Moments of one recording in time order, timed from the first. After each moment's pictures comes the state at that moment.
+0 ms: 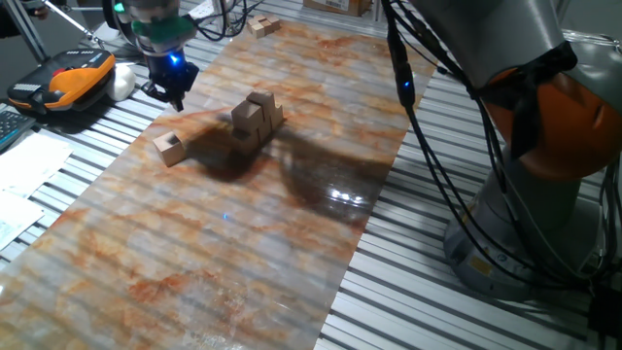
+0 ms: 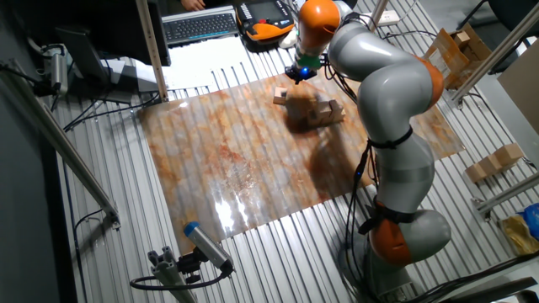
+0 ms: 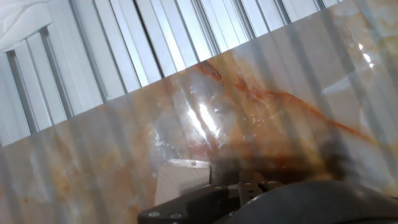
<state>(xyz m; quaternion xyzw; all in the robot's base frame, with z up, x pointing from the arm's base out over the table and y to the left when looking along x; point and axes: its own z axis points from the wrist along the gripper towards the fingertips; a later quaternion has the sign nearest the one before) 0.726 0.012 0.117 0.17 0.98 0.00 0.07</state>
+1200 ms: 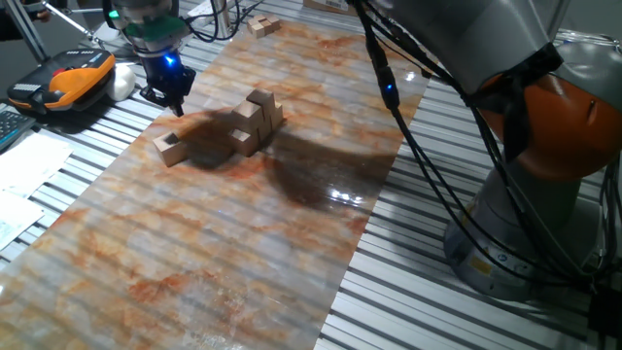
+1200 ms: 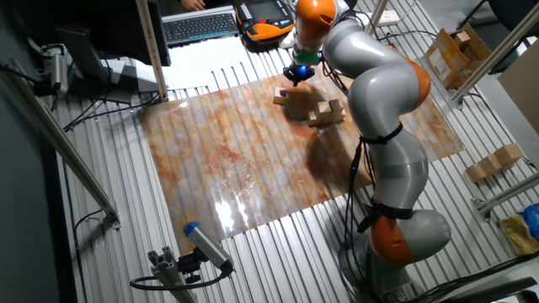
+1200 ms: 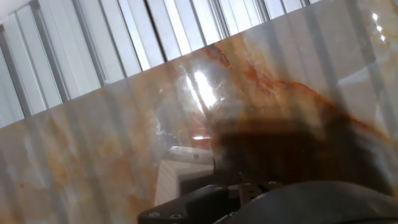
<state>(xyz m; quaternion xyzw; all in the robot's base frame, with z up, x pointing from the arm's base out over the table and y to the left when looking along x) 0.727 0.015 0.106 0.15 0.99 0.01 0.02</state>
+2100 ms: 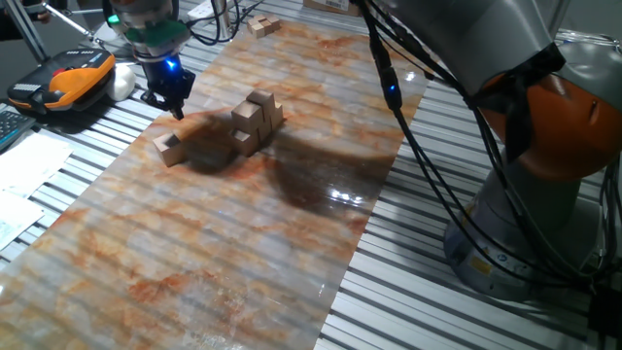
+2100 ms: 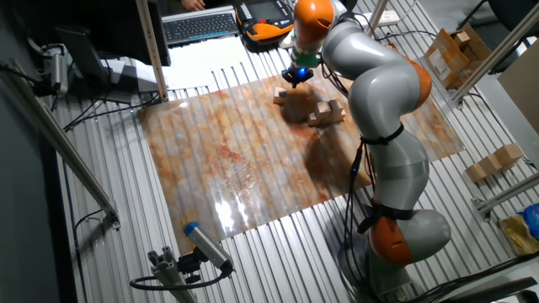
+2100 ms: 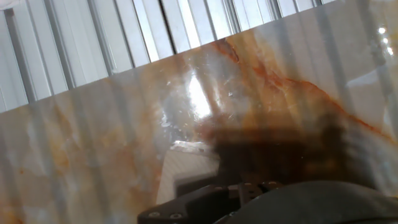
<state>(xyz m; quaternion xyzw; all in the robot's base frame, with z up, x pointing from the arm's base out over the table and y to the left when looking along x) 0.722 0.022 0.103 0.12 0.99 0.00 0.02</state>
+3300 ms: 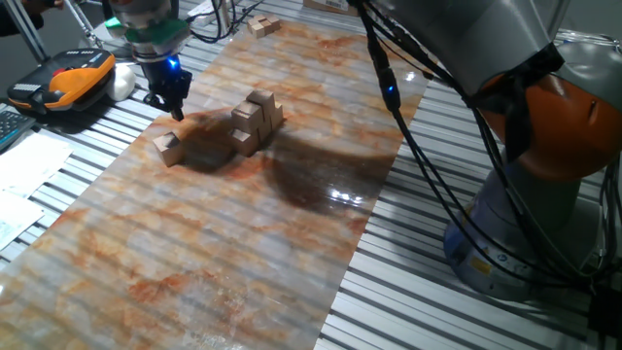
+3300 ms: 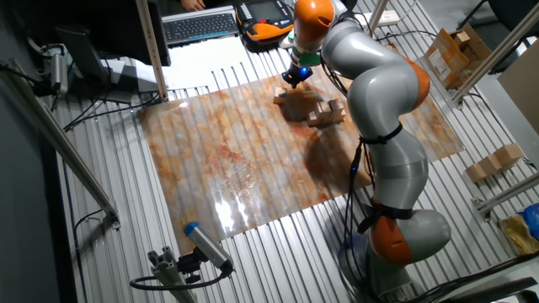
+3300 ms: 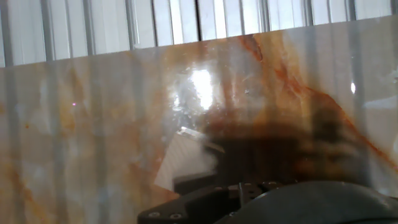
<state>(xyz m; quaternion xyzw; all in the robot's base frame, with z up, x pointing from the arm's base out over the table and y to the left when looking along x) 0.722 0.022 0.103 0.03 1.00 0.00 0.01</state>
